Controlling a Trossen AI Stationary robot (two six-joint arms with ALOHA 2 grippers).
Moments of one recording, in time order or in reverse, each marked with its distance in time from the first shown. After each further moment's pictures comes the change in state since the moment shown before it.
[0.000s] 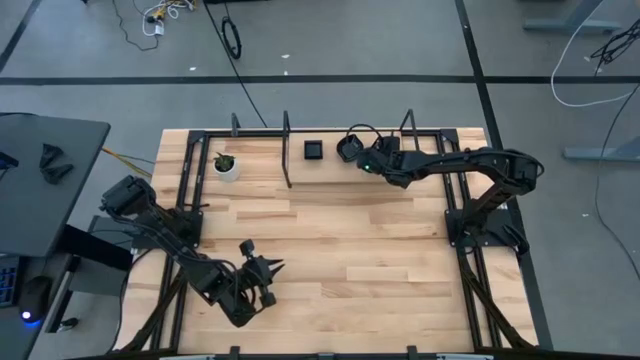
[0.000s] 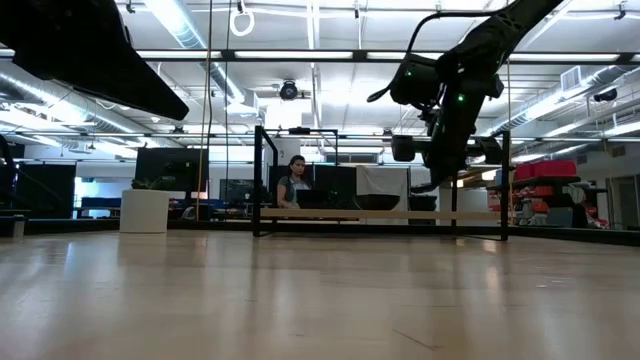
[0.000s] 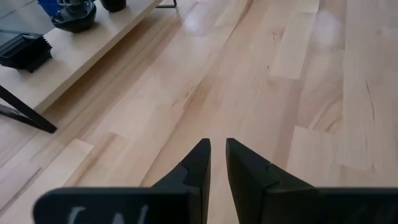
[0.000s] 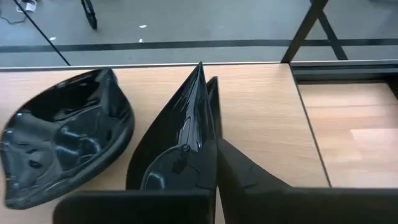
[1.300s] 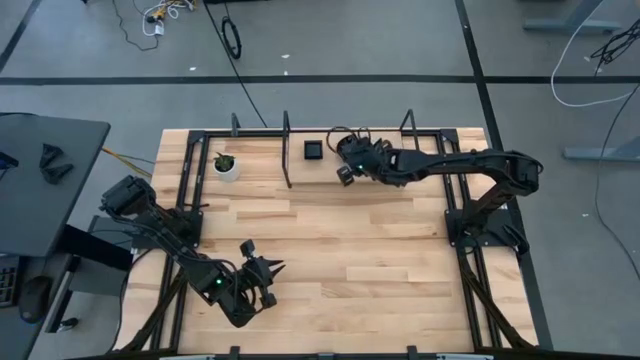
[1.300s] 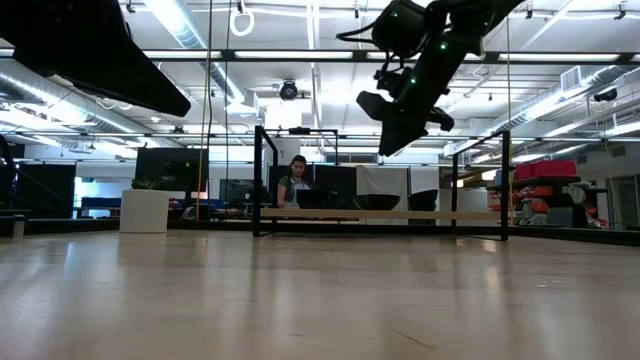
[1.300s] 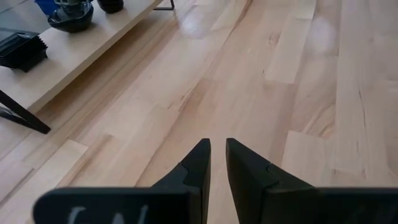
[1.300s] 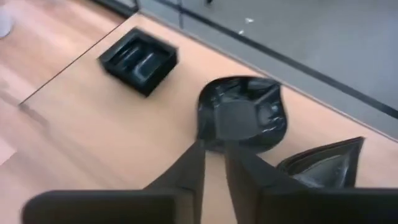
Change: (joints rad) left arm 0.000 -0.001 0.000 0.025 0.000 -0.001; right arm 0.110 -0.010 0.181 0.044 -0.242 -0.523
